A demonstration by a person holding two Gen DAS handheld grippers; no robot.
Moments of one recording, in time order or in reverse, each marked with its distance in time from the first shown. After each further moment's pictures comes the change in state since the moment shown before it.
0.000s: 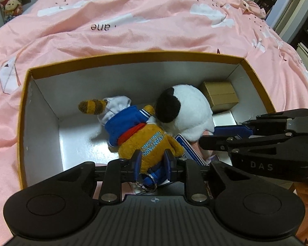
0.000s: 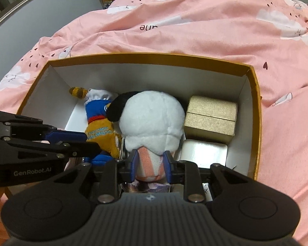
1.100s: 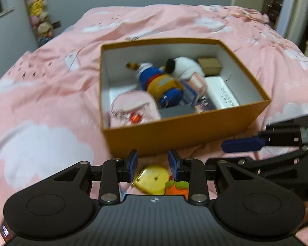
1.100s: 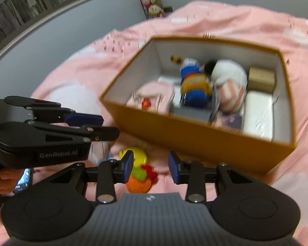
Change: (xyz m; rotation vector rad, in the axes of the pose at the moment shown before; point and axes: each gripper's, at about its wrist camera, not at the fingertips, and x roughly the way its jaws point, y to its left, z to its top) left arm -0.117 -0.027 -0.146 0.011 -0.149 0.202; right arm -0.086 0.097 -0.134 -0.116 -0.107 0.169
